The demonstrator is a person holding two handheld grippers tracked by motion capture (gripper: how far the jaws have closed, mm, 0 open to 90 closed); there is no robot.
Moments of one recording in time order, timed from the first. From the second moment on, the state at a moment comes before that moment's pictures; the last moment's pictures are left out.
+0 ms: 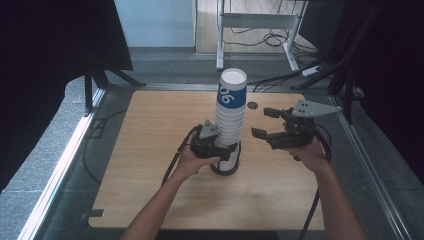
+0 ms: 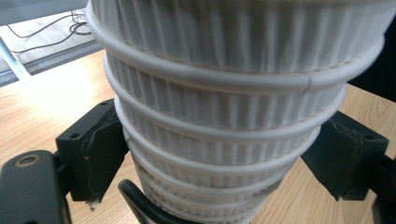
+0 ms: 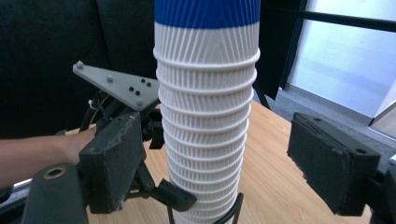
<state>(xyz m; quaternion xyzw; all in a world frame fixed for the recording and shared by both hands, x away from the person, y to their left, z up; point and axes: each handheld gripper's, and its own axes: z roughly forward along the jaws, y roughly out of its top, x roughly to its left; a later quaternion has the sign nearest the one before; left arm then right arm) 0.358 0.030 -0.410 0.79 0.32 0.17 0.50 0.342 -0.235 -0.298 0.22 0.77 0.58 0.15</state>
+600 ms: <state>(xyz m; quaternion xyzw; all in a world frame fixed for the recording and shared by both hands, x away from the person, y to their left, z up) 0.358 0.030 -0.410 0.79 0.32 0.17 0.50 0.357 -0.226 -0.272 0.20 0.76 0.59 0.14</state>
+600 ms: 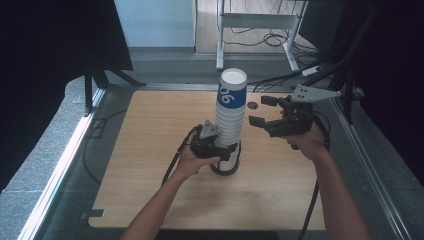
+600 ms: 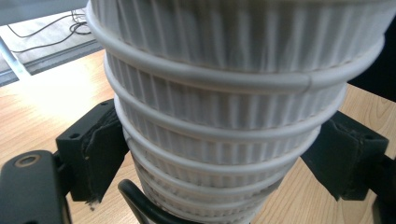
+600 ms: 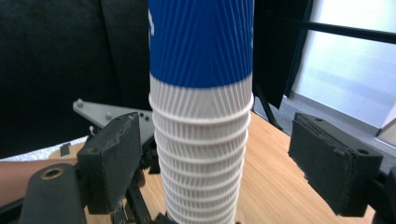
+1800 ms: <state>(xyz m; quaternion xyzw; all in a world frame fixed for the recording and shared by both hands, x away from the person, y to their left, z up) 0.357 0.030 -0.409 0.79 0.32 0.17 0.49 0.392 -0.163 -0.218 0.18 0.77 0.60 0.13</state>
